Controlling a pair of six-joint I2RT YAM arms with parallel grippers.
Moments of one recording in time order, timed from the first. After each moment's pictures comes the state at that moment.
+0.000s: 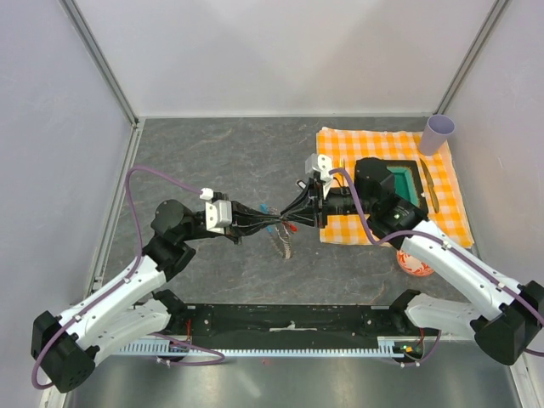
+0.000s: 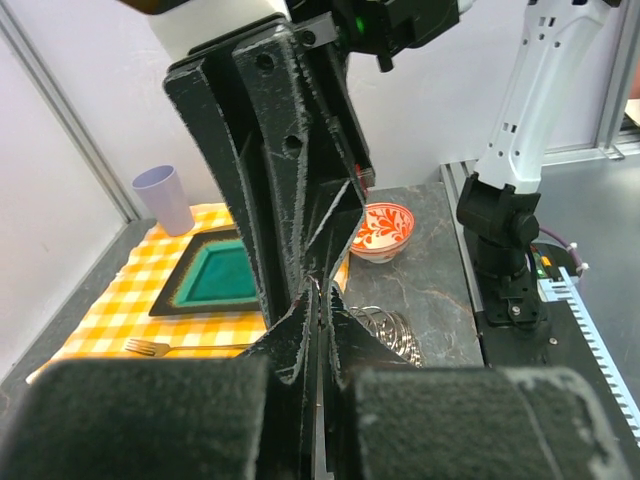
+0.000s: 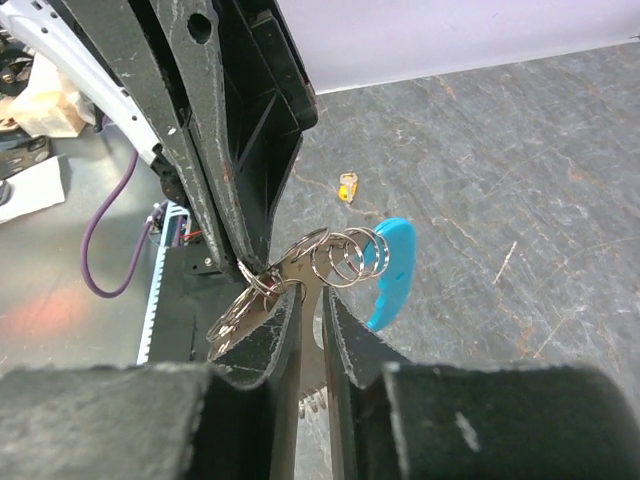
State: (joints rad) left arm -0.68 0.85 0.63 0.51 0.82 0.03; right arm 0.69 1.12 1.00 -0.05 -0.85 0.01
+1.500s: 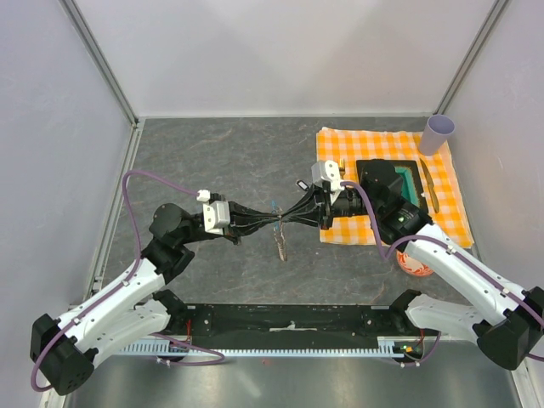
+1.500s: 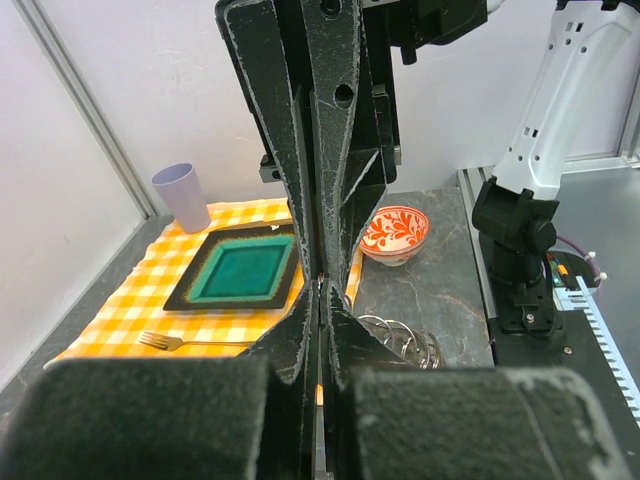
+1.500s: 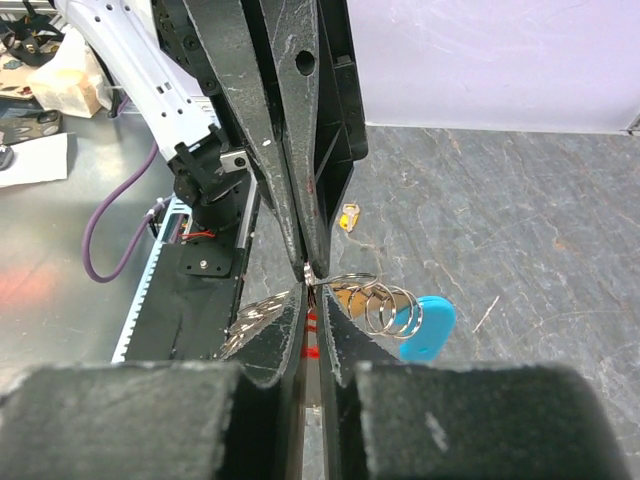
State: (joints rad) left arm -0.68 0.82 0.60 0.53 0.76 0.03; right arm 0.68 1.07 0.99 0.02 -0.93 -0.09
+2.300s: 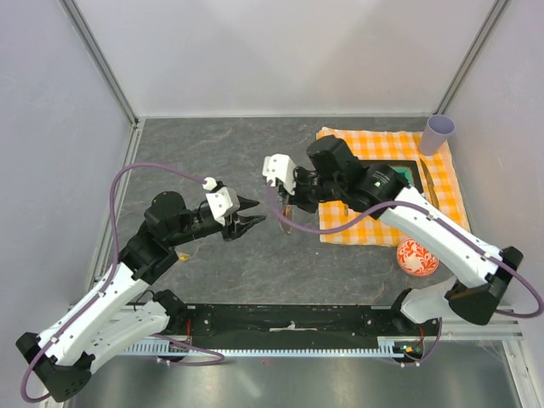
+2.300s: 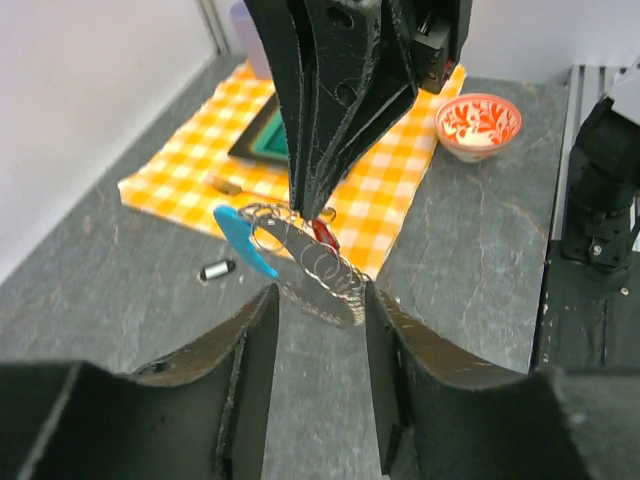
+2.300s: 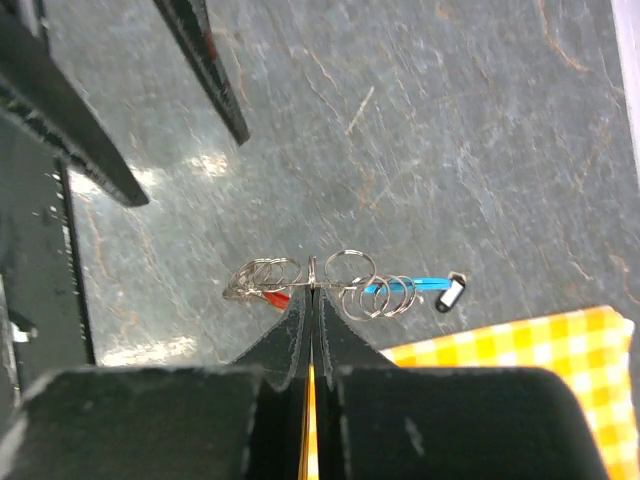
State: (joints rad) left arm -0.69 0.75 0.81 -0.12 0.49 0.20; right arm 0.83 1.35 1.51 -0.76 -0.35 -0.49
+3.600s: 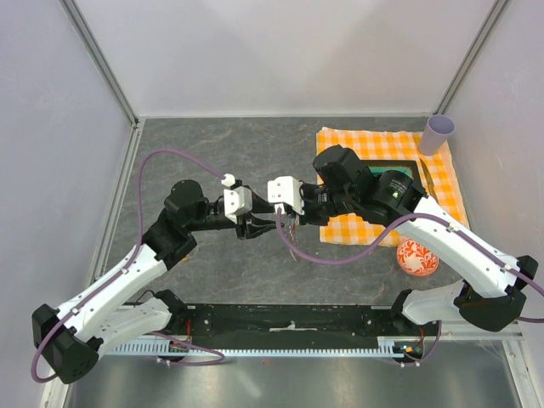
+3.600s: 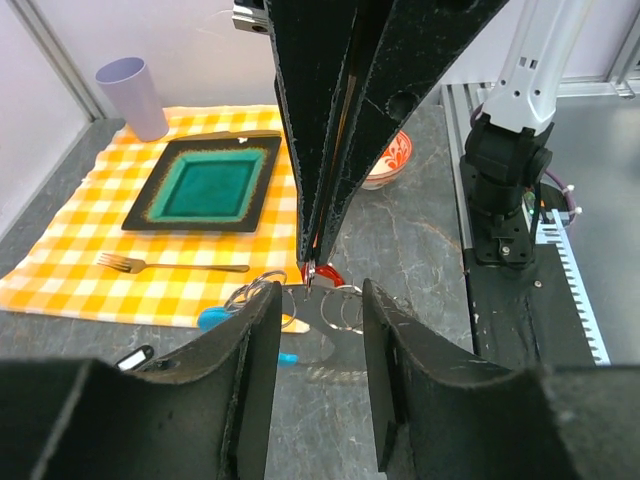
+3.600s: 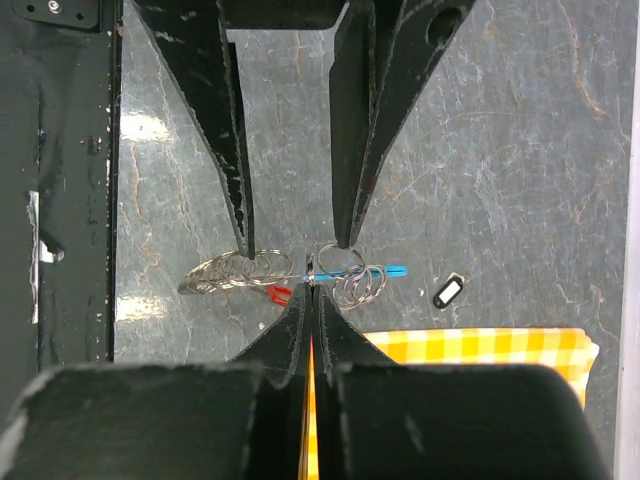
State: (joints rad) left arm -0.69 0.92 0.80 0.10 0.77 0.16; right arm 0.94 1.33 1.61 -0.99 -0.30 -0.64
